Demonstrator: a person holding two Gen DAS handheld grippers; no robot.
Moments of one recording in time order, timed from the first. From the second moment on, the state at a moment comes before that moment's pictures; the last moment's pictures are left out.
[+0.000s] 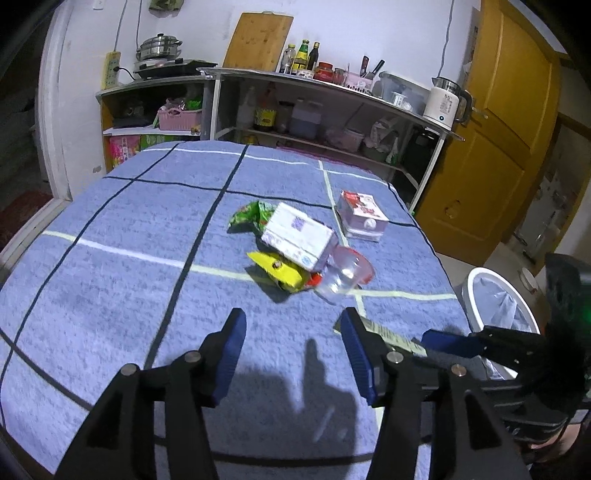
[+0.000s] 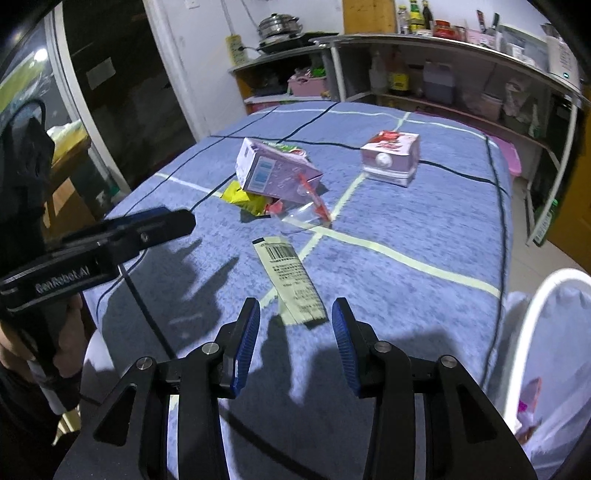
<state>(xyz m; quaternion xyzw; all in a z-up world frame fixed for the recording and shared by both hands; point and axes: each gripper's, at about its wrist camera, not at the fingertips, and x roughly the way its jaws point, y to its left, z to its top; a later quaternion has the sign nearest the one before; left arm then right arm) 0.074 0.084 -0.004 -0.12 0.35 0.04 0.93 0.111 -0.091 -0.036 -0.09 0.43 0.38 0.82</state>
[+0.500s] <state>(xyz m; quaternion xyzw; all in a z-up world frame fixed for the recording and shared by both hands) 0.119 0.100 -0.001 -0.10 0.34 0.00 0.93 0.123 -0.073 -0.049 -0.11 0.44 0.38 0.80</state>
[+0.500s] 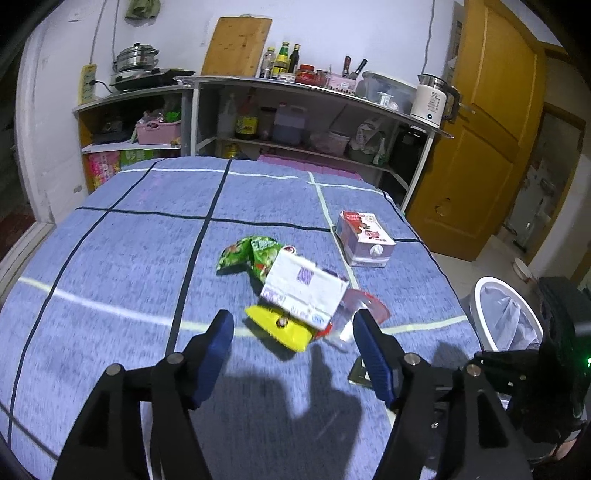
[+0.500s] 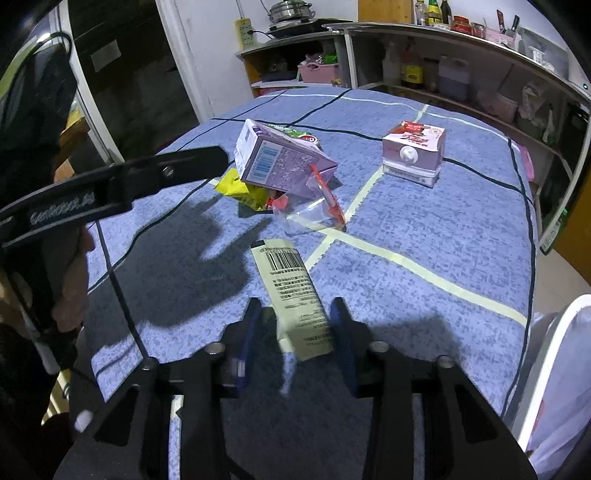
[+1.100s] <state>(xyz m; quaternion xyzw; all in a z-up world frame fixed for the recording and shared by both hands) 0.156 0.102 -0.014 -0.07 0.35 -0.06 0.93 0.131 -0.099 -0.045 -0.06 0.45 0.37 0.81</state>
